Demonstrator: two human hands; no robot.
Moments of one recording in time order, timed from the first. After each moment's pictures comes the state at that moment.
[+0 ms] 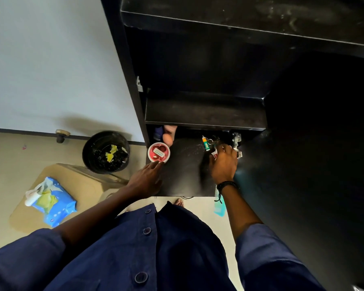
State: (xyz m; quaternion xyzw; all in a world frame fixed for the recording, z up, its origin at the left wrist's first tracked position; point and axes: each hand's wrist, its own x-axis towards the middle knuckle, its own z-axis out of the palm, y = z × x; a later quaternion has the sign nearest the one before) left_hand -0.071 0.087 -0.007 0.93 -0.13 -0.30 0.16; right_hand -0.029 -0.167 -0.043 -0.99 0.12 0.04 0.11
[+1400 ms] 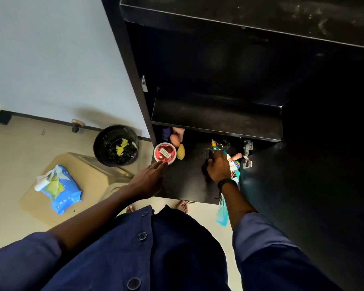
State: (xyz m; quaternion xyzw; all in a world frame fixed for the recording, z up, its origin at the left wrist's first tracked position) left_hand -0.068 0.082 -0.012 0.94 -0.09 -0.29 0.18; right_hand -0.002 -0.160 -0.085 -0.95 0.09 0.17 0.23
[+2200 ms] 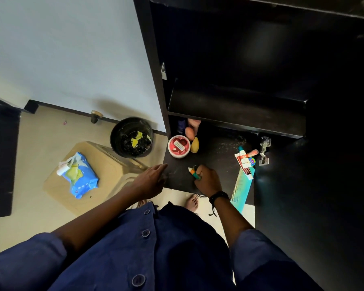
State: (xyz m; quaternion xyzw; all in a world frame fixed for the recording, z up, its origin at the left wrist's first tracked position) left_hand -0.105 0.104 -0.015 0.92 -0.01 -0.33 0.21; right_hand -0.066 -0.107 -0.104 -0.92 -0.02 0.27 0.29
